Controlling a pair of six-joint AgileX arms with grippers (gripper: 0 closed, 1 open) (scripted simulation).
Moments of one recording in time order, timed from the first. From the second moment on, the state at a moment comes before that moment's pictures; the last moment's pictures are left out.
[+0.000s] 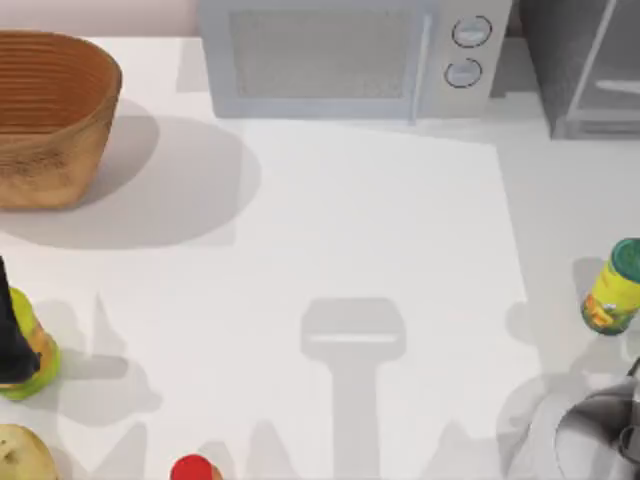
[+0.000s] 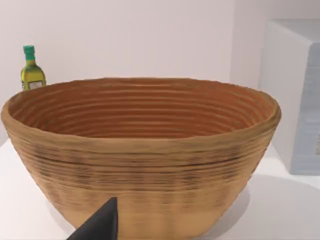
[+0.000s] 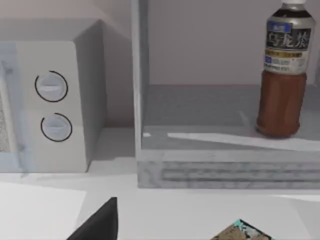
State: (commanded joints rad) left arm 0.00 0.00 0.00 0.00 0.00 0.00; right arm 0.00 0.00 0.00 0.00 0.00 0.00
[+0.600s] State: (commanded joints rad) left arm 0.00 0.00 0.00 0.00 0.00 0.00; right arm -0.12 0.38 0.05 0.36 -0.12 -0.01
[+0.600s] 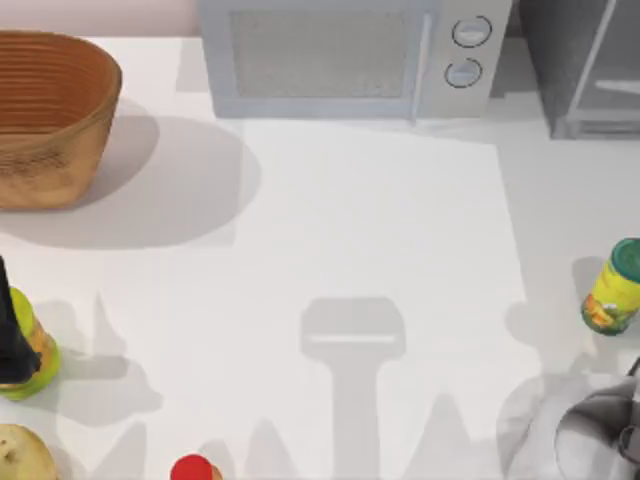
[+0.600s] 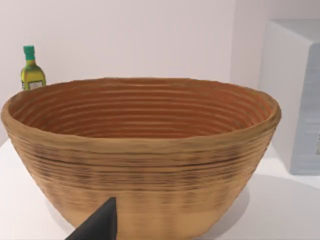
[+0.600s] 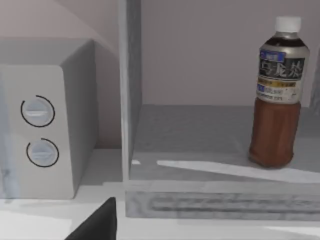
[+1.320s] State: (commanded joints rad) left arm 0.00 0.00 0.00 0.00 0.00 0.00; right arm -0.44 1.50 0.15 1.34 -0.43 0.01
